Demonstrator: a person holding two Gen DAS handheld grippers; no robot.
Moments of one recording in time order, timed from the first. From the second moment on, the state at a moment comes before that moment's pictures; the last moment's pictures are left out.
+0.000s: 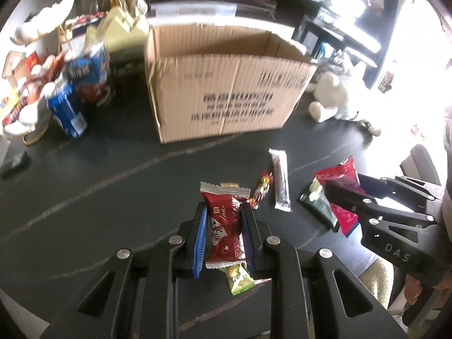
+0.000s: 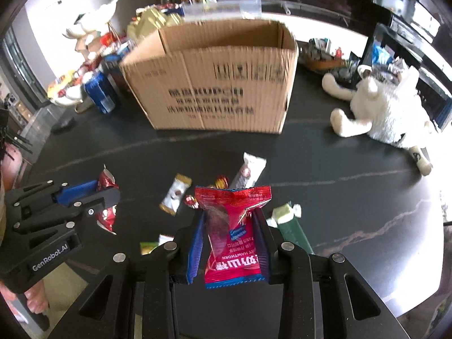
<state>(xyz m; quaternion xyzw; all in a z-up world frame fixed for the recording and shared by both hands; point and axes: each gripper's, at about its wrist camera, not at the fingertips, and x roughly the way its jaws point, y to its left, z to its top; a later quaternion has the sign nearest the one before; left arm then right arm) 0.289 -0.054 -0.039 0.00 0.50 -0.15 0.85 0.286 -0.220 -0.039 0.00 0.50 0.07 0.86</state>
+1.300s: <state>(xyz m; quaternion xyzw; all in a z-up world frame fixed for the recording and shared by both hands) 0.427 -0.056 0.044 0.00 0.41 -0.17 0.90 0.413 -0.216 0.046 0.04 0.36 0.10 0.92</state>
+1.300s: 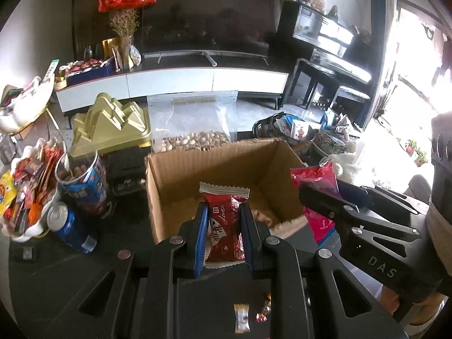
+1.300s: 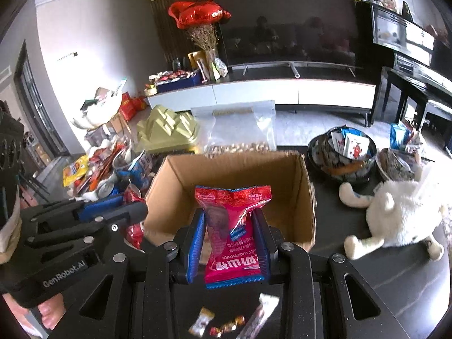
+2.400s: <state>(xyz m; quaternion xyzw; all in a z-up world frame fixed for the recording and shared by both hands) 0.339 -0.049 0.048 0.03 0.34 -0.15 0.93 0.329 -0.219 0.037 0.02 0.33 0.08 0.94</state>
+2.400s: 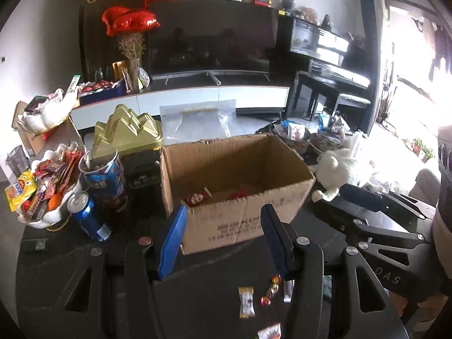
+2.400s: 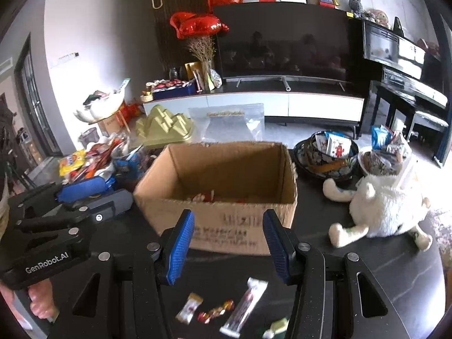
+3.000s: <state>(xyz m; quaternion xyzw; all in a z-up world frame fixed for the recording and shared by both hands) 0.243 -0.047 0.013 0.02 0.37 -0.17 0.91 0.225 -0.208 0.009 0.02 0.33 0.10 0.94</state>
